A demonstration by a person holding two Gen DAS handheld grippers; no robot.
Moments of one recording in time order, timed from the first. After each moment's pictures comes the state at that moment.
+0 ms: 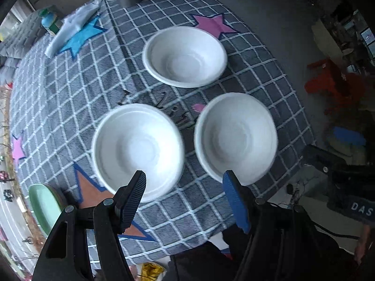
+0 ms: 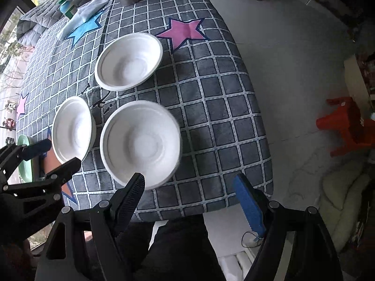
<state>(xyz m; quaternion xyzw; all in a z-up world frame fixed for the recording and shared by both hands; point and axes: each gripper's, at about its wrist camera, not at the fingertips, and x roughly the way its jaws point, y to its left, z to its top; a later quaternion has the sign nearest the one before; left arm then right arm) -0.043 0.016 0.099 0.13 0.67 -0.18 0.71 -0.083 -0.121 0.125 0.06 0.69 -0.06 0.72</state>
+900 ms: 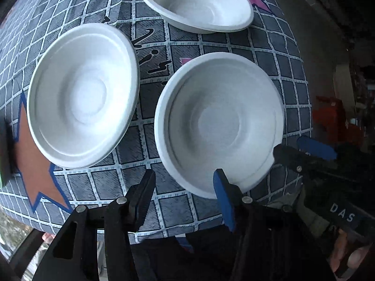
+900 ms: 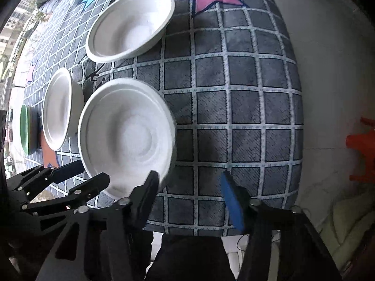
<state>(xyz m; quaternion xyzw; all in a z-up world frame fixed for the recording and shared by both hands) -0.059 -0.011 0.020 -0.03 0.75 -0.08 0.65 -0.052 -0.140 0.042 0.05 0.74 0.08 0.67</state>
